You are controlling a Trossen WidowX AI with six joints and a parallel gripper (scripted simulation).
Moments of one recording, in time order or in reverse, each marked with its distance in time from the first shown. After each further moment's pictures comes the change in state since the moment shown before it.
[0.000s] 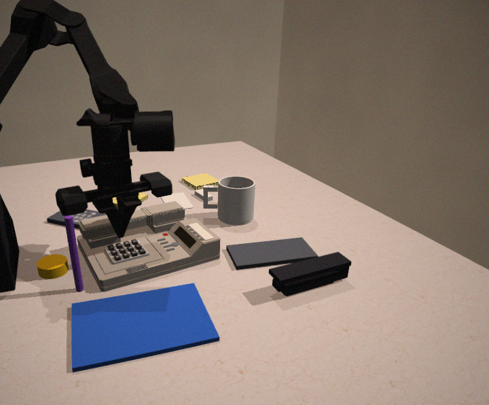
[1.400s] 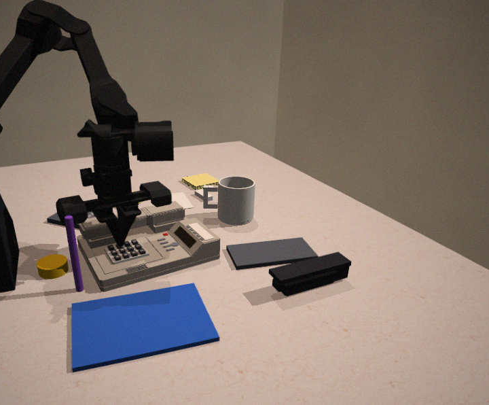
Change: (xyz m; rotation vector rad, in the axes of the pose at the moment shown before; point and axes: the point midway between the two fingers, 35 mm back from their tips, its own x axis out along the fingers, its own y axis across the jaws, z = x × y) arm 0.017 0.002 0.000 0.004 -0.004 0.004
